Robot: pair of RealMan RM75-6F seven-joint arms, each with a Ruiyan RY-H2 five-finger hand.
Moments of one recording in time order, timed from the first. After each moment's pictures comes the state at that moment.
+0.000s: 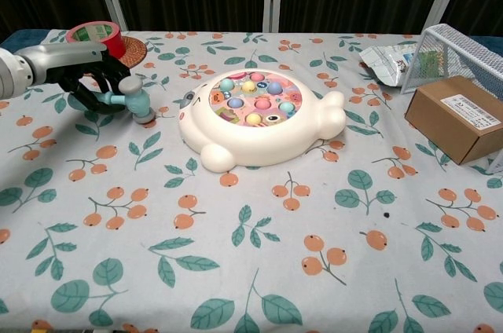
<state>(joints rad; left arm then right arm) -0.79 -1.55 -0.08 -1.06 1.33 0.74 -0.40 0.04 -1.00 0.06 -1.69 -1.51 1.51 -0.01</state>
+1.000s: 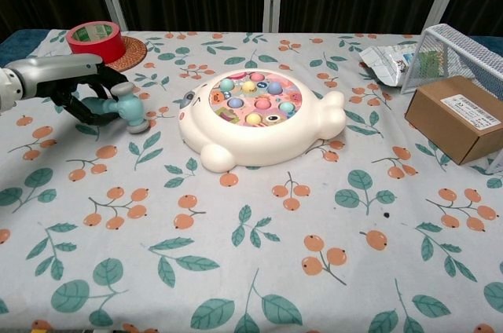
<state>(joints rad) -0.74 -1.53 -0.06 -1.13 1.38 0.78 -0.39 0.03 -1.00 0.06 -1.69 -1.52 1.53 -0.01</state>
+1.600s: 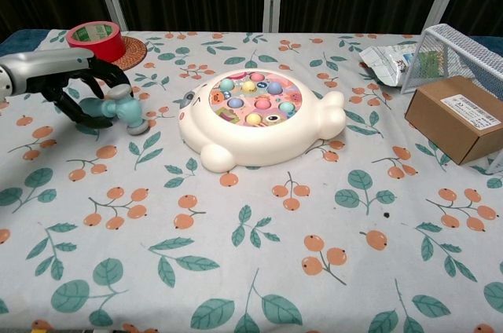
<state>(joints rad) -0.72 -1.50 -0.08 -1.17 1.36 0.80 -0.36 0.03 -1.00 0.06 -1.69 -1.52 1.53 0.00</state>
